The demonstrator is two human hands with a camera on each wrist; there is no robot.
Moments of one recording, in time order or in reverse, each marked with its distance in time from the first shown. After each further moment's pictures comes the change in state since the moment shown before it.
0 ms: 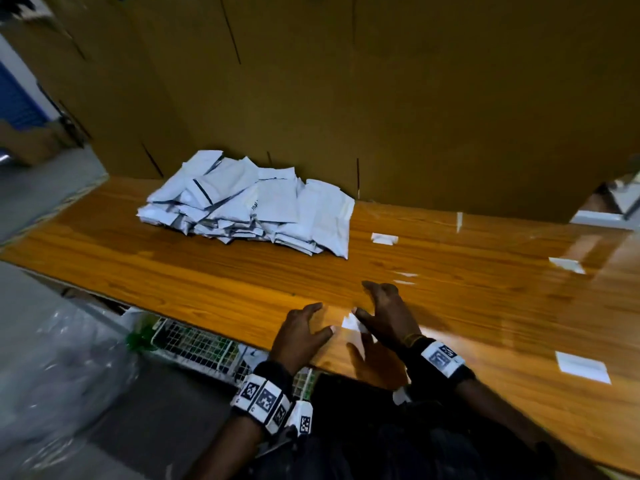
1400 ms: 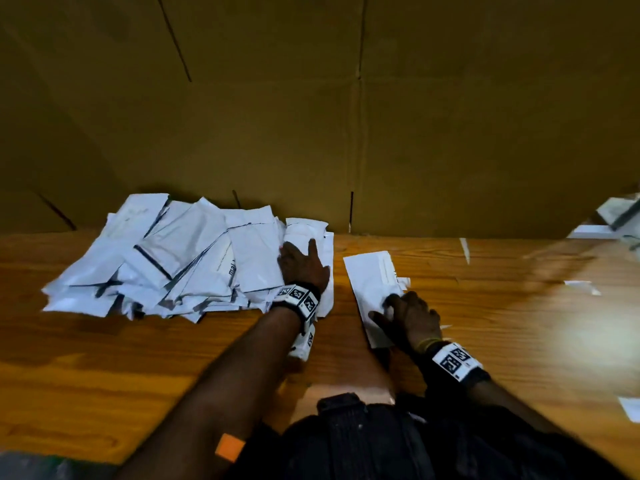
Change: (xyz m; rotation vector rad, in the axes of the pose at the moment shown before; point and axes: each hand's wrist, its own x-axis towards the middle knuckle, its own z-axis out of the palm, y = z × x) left_hand 0.319 0.036 -0.062 0.514 0.043 0.077; right_hand 0.148 -0.031 -0.011 -0.385 0.113 0.411
